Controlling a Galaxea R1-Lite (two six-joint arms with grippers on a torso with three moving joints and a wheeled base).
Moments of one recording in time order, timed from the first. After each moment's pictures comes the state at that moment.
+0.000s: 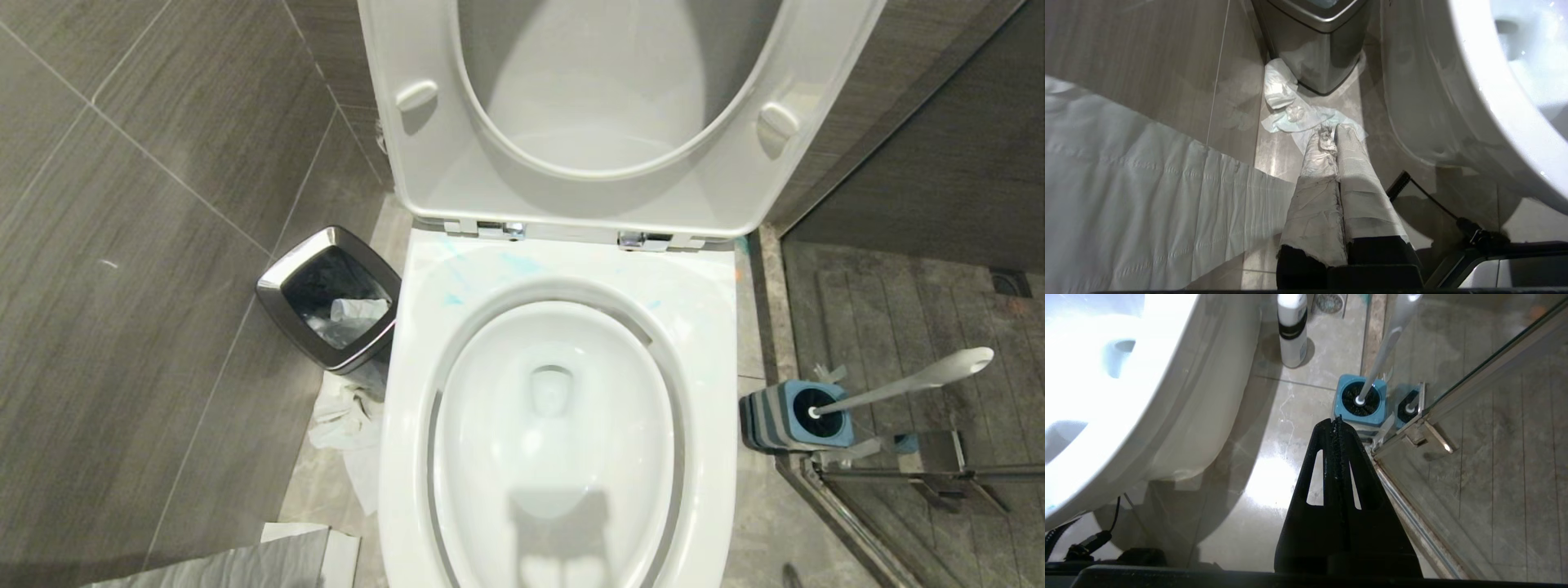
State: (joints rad) left arm 0.00 0.00 0.00 0.01 -0.02 0.06; right arm 0.00 0.00 0.00 -0.06 -0.02 0.00
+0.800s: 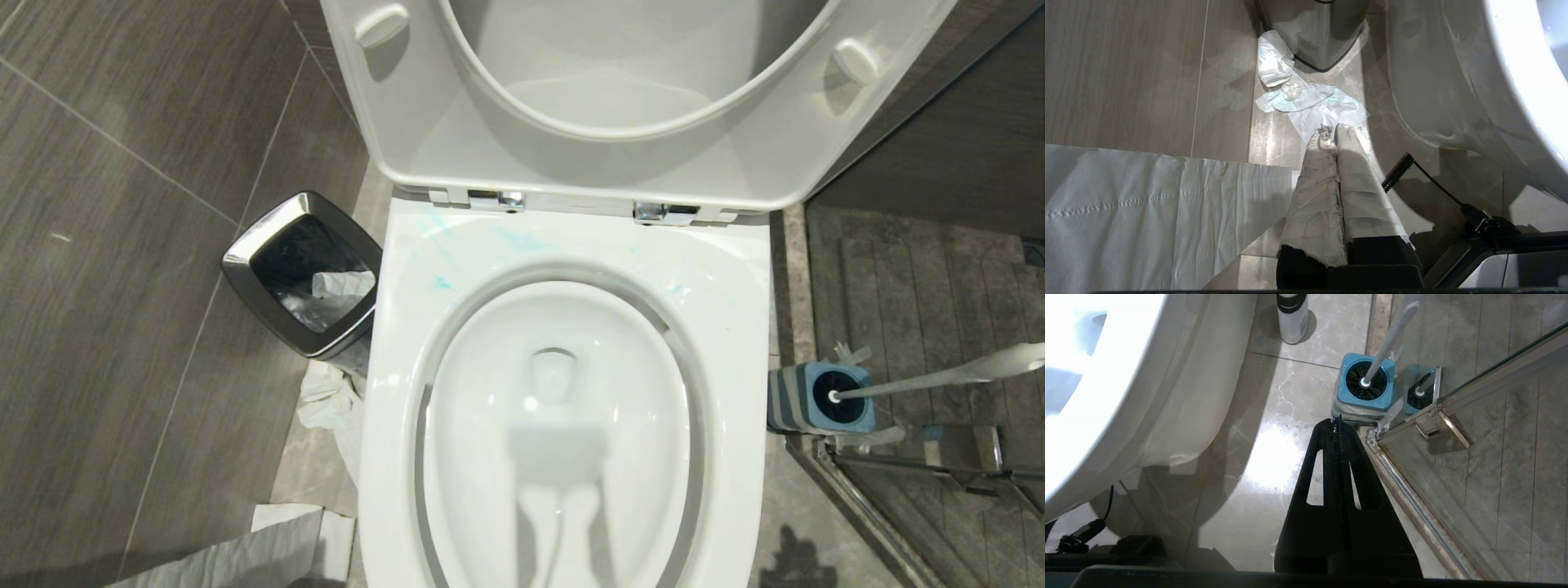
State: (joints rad) left arm 0.00 0.00 0.00 0.01 -0.03 0.05; right arm 0.00 0.00 0.00 -0.06 -0.02 0.00
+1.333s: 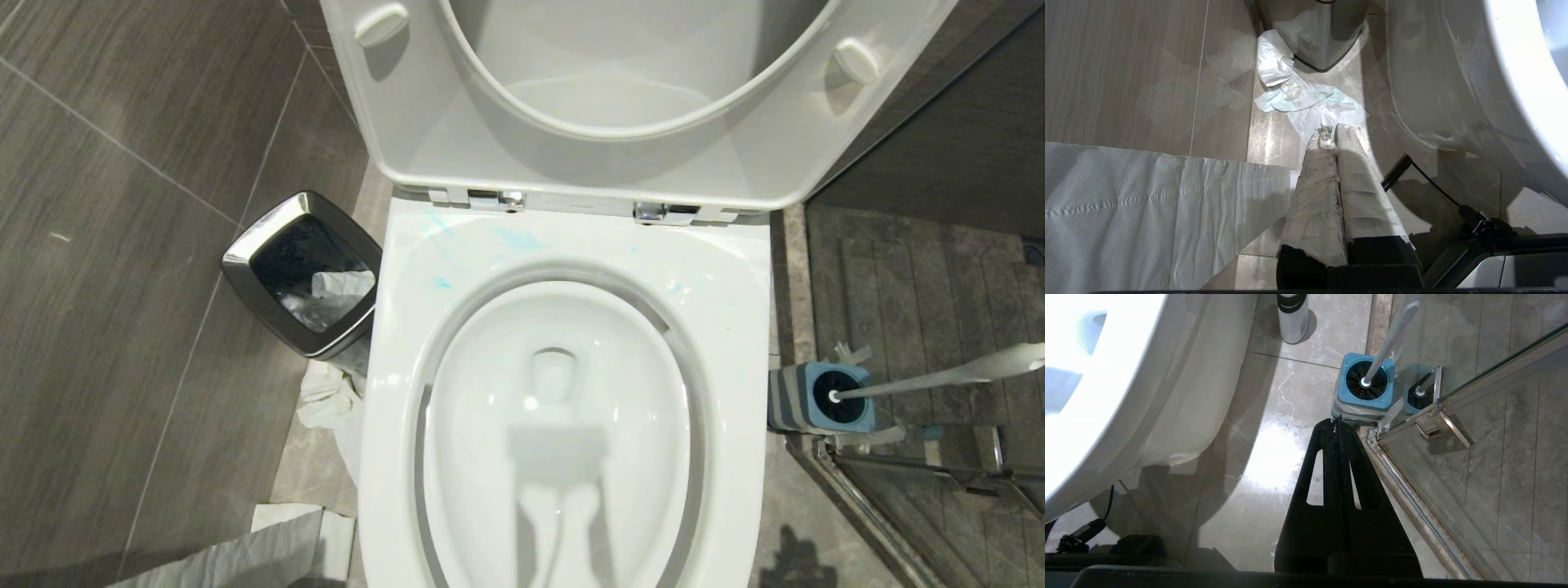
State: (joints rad) left arm 0.00 0.00 0.00 0.01 -0.02 0.04; right arm 0.00 0.00 0.00 -0.06 -0.02 0.00
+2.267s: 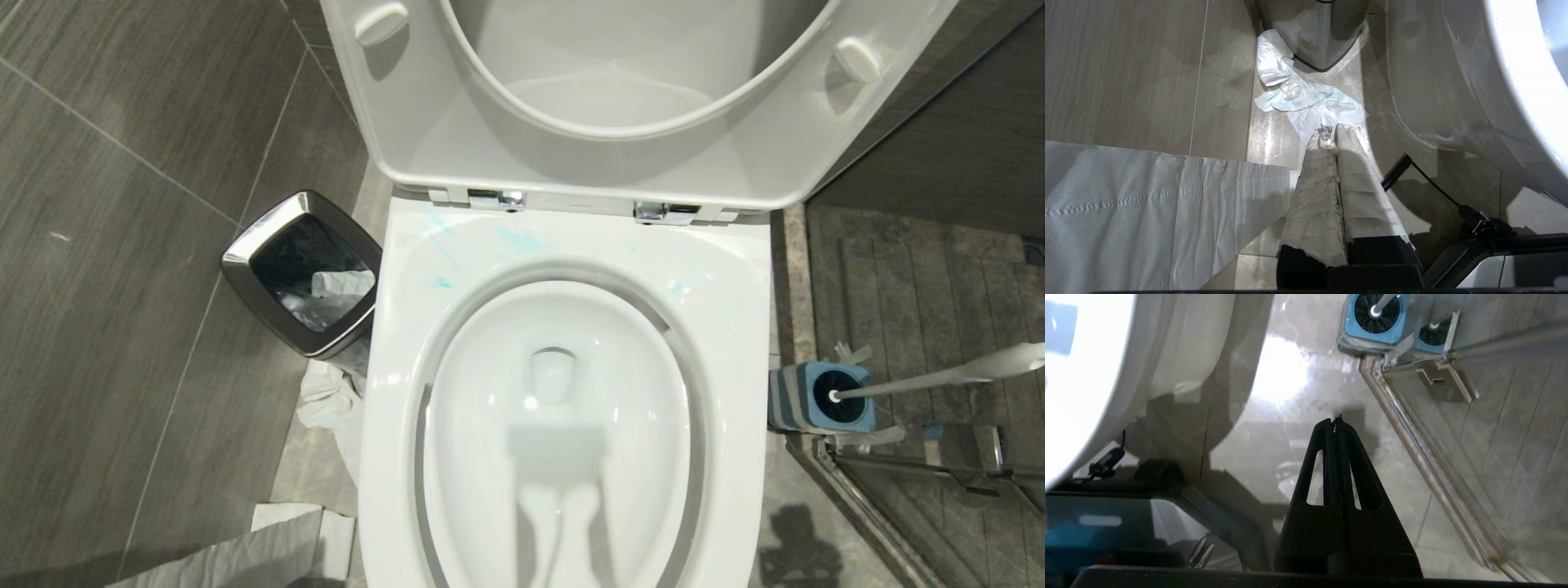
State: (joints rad) left arm 0.00 0.00 0.00 0.01 -0.02 0.04; right arm 0.00 0.31 -0.37 0.35 -0.02 0.00
